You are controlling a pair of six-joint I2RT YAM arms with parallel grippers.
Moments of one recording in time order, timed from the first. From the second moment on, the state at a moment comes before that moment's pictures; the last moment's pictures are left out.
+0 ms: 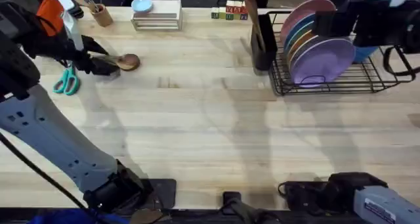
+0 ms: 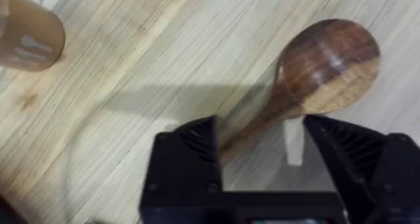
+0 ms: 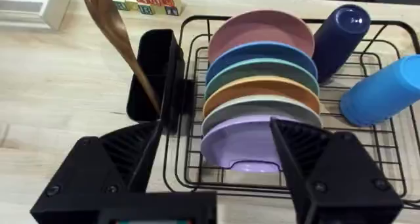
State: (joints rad) left arm 0.64 2.26 1.68 -0.89 0.67 1.47; right arm 0.03 1.03 1.09 -0.65 -0.06 0.01
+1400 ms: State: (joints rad) left arm 0.58 2.27 1.73 -0.97 0.64 1.51; right arm 0.03 1.03 1.09 -0.65 -0.06 -0.02
